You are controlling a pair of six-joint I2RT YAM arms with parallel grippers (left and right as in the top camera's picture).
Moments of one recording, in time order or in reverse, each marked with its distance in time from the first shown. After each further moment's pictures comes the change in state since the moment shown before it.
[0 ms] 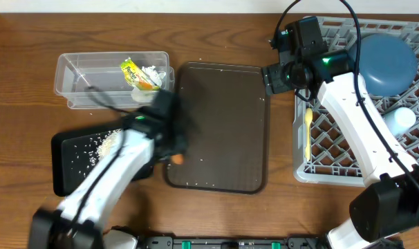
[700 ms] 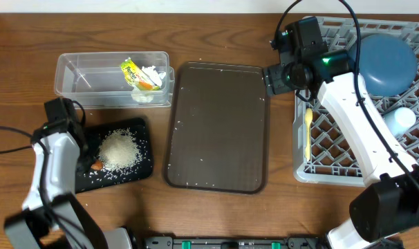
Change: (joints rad) left arm 0.722 0.098 -0.055 0.091 -0.200 0.025; right arm 0.000 0.000 0.000 -0.013 0.014 0.000
